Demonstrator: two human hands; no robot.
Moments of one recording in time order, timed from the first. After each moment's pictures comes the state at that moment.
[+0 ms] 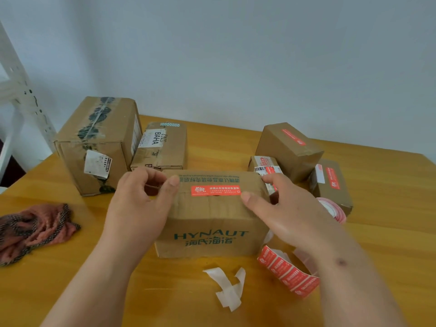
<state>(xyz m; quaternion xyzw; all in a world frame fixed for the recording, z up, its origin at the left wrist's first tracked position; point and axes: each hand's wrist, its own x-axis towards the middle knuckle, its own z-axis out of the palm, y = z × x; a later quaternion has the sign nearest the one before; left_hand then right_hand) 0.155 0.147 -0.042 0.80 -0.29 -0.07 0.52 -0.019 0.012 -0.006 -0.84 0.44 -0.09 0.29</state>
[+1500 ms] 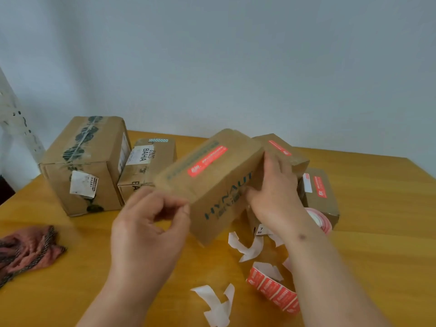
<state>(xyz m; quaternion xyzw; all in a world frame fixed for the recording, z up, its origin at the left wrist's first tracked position) 0.115 0.136 -0.033 0.71 -0.40 0.08 0.58 0.004 -0.025 -0.006 -0.82 0.42 -0.25 0.27</state>
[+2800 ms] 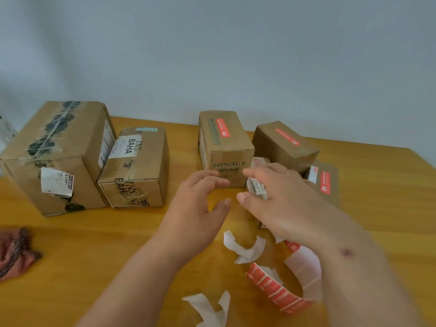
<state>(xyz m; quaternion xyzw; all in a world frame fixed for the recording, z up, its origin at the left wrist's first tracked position) 0.126 0.057 -0.059 0.73 -0.51 -0.11 0.43 -0.010 -0.024 0.019 -0.90 0.40 -0.04 0.17</state>
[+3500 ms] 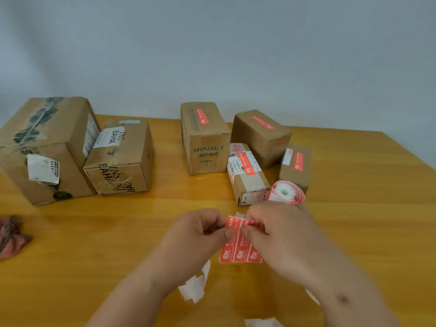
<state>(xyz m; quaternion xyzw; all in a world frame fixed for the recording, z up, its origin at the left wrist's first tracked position) 0.064 0.103 -0.061 0.68 -0.44 -0.41 0.42 -0.081 0.024 -0.016 -0.91 0.40 -0.05 0.14</state>
